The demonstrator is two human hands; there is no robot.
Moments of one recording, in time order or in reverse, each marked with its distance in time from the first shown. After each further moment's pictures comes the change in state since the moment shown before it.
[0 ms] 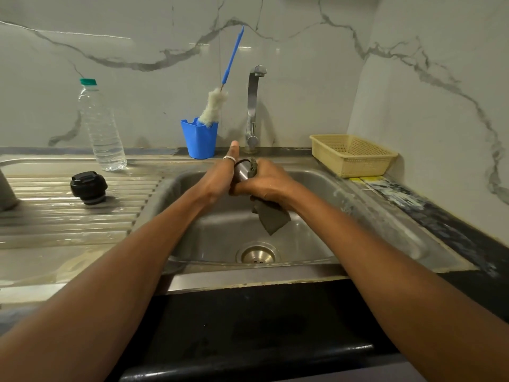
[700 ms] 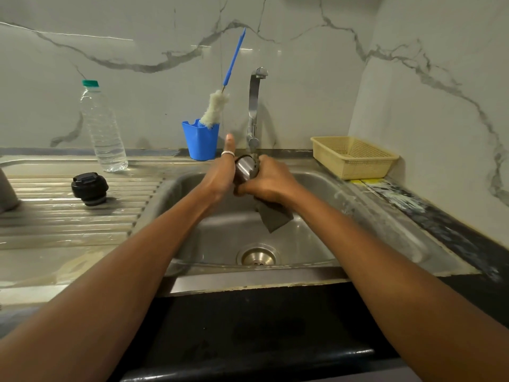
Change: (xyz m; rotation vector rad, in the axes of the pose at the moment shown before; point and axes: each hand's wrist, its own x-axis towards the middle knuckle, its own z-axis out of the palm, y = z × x) left_hand 0.014 0.002 0.004 -0.065 0.089 0.014; right_hand -0.006 -0.005 -0.007 -0.088 0.053 -0.022
